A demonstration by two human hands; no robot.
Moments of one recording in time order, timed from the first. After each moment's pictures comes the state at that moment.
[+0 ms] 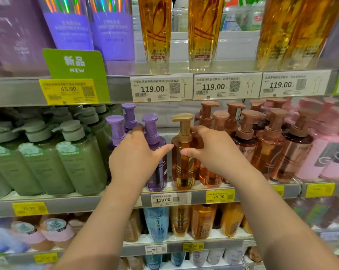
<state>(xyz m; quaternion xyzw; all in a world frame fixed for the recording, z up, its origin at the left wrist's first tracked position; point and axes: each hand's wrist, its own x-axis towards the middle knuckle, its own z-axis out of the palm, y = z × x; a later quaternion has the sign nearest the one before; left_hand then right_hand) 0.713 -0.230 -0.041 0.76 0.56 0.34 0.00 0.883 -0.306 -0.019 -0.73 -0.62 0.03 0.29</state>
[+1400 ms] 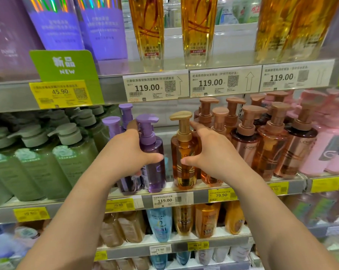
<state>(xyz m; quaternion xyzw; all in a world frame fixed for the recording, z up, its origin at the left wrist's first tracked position) 0.692 -0.207 -0.016 0.83 0.50 0.20 0.15 0.884 -0.304 -0.032 -0.73 -0.61 0.05 0.29</state>
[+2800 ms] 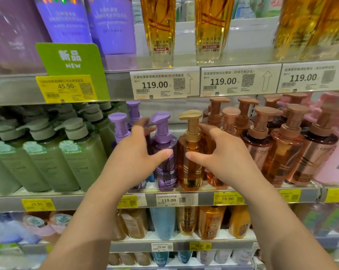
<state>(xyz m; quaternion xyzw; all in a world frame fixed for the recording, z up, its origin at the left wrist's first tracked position) 0.693 -0.229 -0.027 0.81 0.48 0.28 0.17 0.887 -0.309 -0.037 -0.72 -0.60 0.04 0.36</state>
